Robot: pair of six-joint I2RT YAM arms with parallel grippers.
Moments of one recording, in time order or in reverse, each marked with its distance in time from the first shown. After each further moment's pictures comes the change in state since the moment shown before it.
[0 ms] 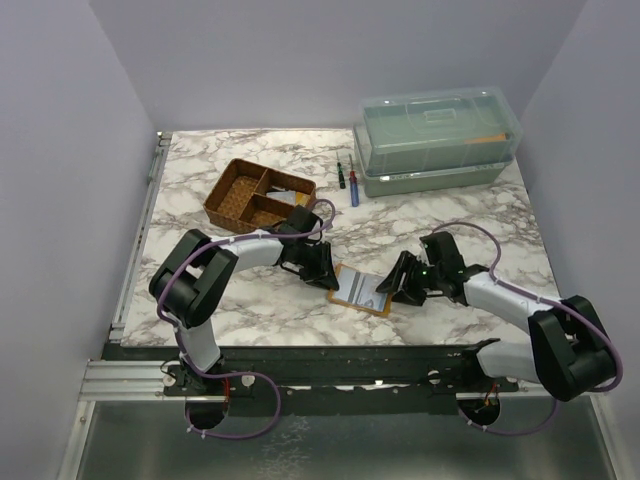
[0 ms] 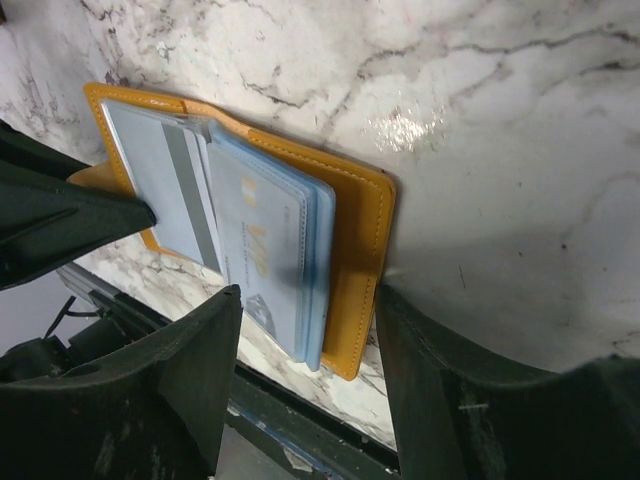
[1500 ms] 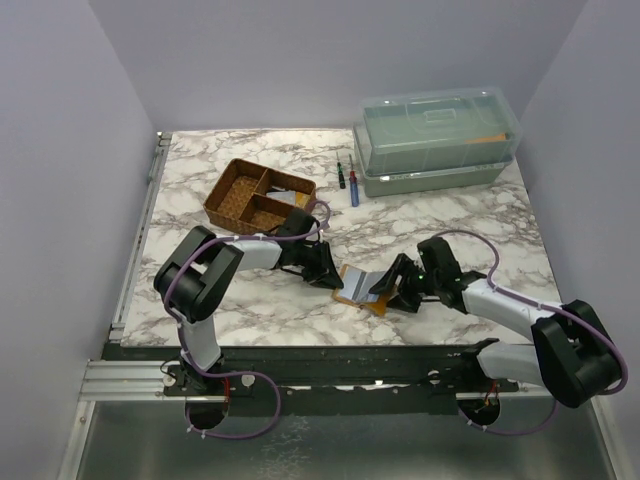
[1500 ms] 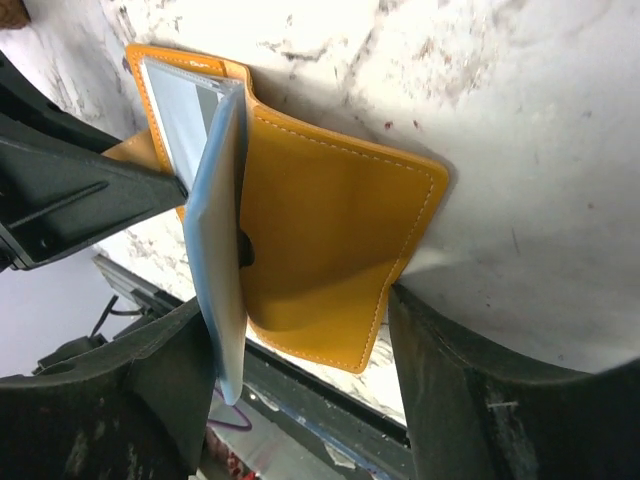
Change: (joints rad) left arm 0.020 0.037 -0.054 0.164 0.074 -0.129; right arm 0.072 -0.050 -0.056 0.058 -0.002 0.188
